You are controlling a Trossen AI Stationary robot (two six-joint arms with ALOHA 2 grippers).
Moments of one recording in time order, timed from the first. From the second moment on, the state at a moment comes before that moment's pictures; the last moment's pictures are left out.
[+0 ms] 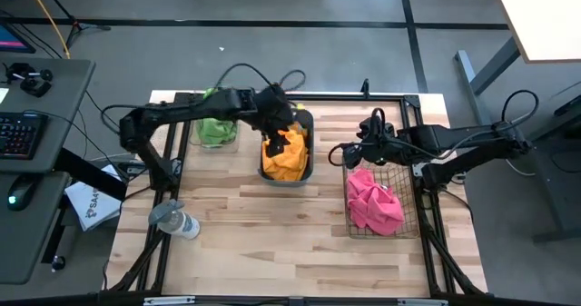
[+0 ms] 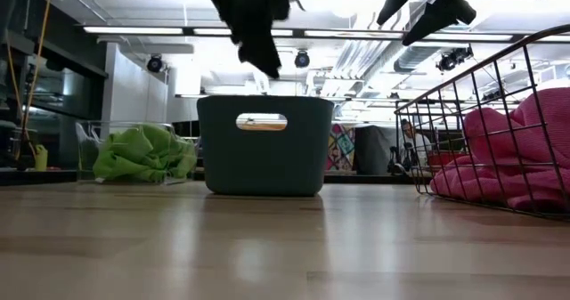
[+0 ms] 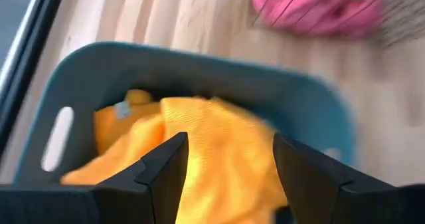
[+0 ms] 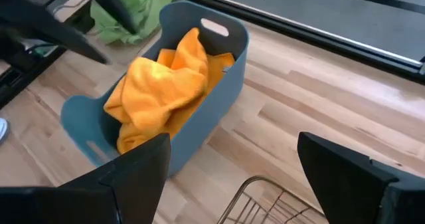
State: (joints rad) left arm 0.29 1.70 1.54 -0.81 0.12 0.13; right arm 0.12 1.18 1.18 -0.90 0.59 0.92
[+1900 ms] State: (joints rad) left arm -0.01 0.29 0.01 0.34 -0.24 -0.59; right arm 0.09 1.18 1.18 -0.72 0.25 0.86
